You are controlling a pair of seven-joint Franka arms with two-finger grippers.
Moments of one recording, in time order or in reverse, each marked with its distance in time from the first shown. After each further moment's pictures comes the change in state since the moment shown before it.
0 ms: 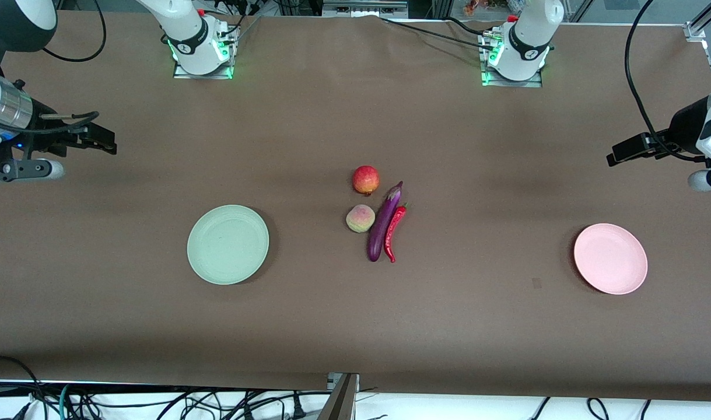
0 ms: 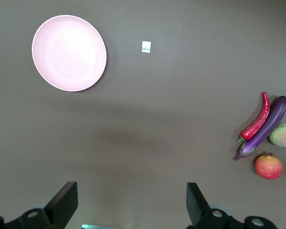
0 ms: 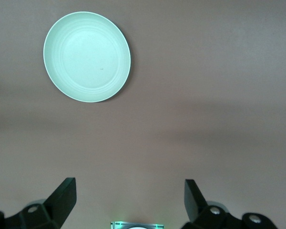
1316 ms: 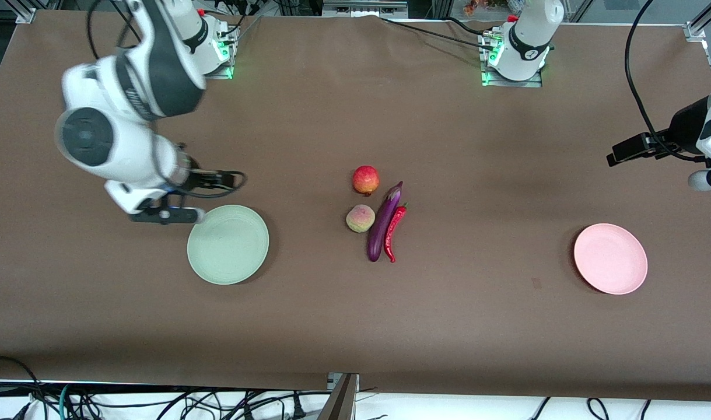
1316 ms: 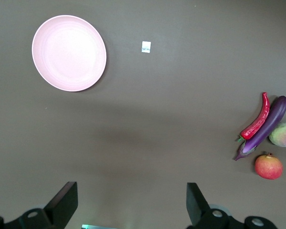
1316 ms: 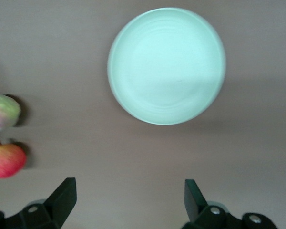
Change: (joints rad) left arm 0.000 0.000 -0.001 0.001 0.000 0.000 0.000; right arm 0.299 0.230 0.012 -0.001 0.097 0.237 0.421
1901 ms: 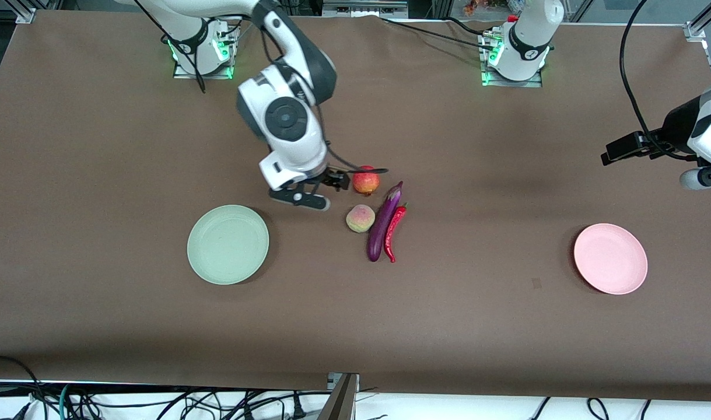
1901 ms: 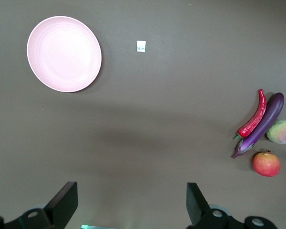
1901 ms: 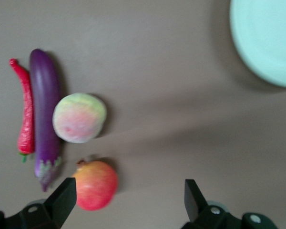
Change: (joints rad) left arm -0.006 0.000 -0.011 0.002 0.000 0.000 0.000; right arm 0.333 0.187 0.004 0.000 0.008 0.332 0.530
